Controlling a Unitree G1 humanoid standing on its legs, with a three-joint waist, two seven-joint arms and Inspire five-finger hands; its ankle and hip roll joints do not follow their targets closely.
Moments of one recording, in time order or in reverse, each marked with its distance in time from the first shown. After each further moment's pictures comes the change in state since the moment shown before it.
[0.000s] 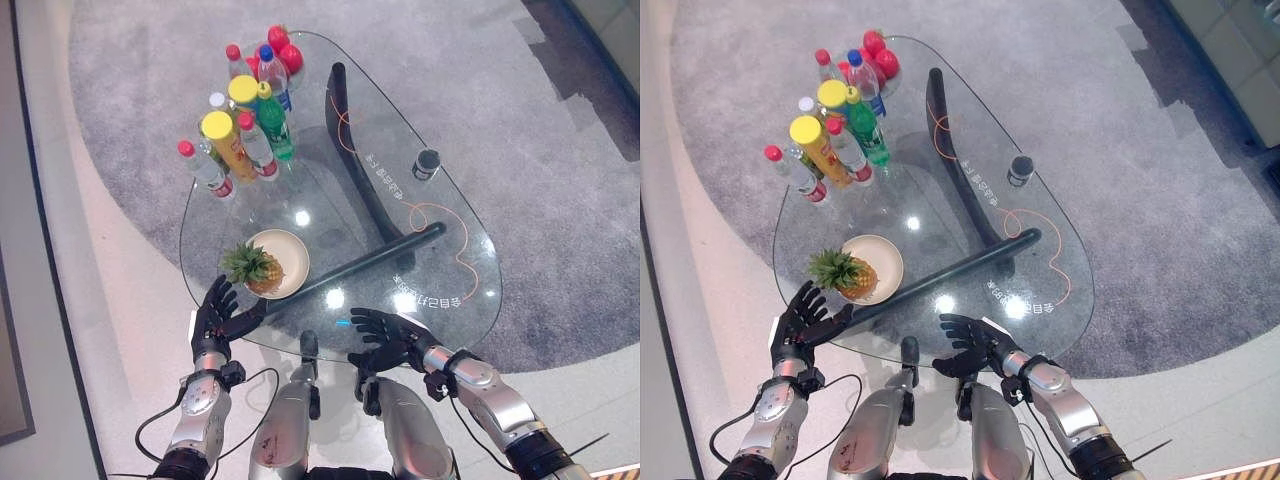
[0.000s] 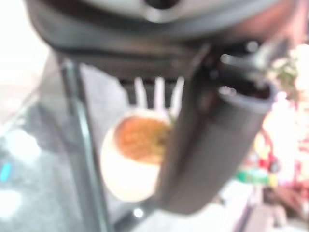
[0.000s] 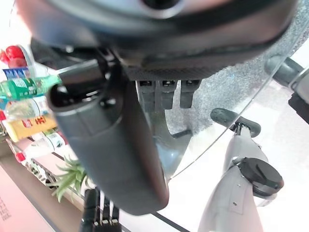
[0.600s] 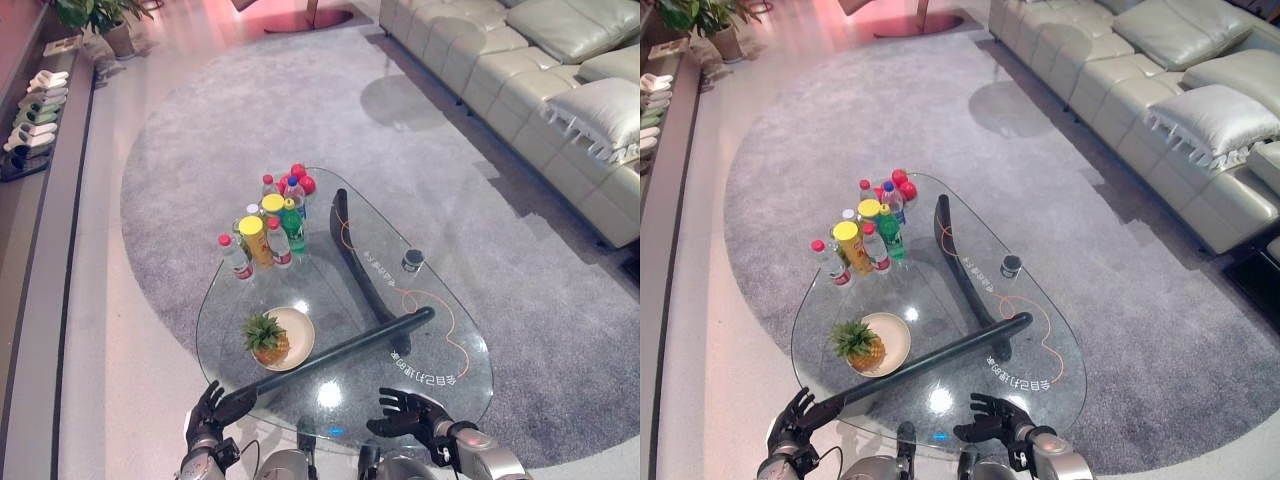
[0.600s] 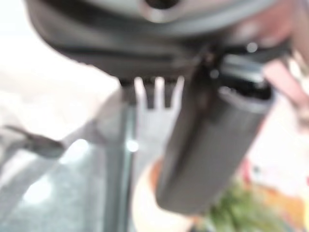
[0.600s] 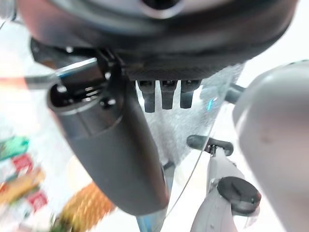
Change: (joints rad) left arm 0.136 -0.086 0.095 0.341 -0.058 0.155 -0.021; right arm 0.122 0.160 -0.048 0.478 0.010 0.030 -0.146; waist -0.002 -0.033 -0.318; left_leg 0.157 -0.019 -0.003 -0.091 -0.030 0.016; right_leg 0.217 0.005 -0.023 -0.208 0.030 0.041
